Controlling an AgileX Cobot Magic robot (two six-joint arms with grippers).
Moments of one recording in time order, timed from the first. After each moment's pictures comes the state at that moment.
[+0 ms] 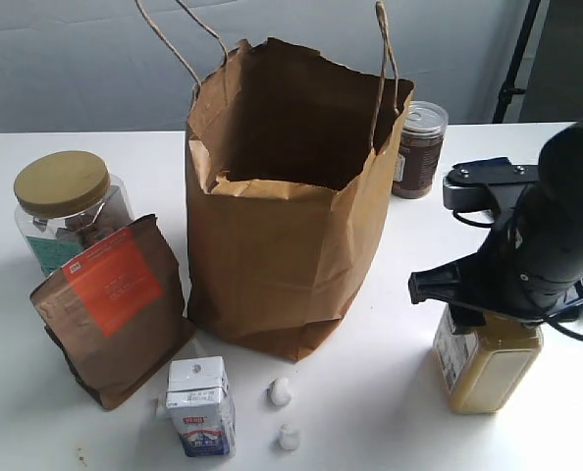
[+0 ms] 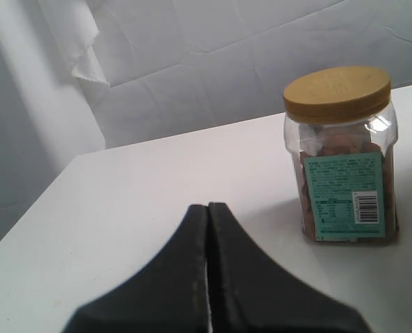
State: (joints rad) left arm 0.12 0.00 0.00 -0.01 0.24 0.27; right arm 0.74 1.54 -0.89 -0.14 0.81 0.51
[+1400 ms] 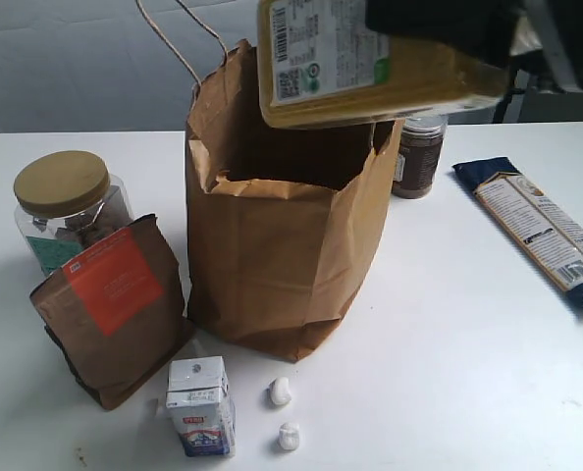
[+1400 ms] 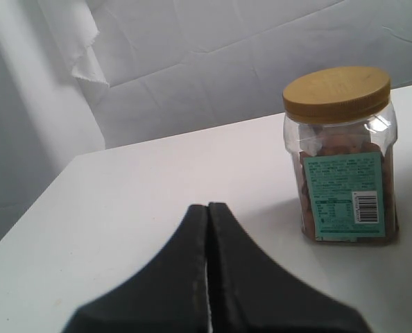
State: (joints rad) left arm 0.12 0.00 0.00 -0.01 0.24 0.27; right arm 0.74 1.08 -1.03 0.85 0.51 -0.45
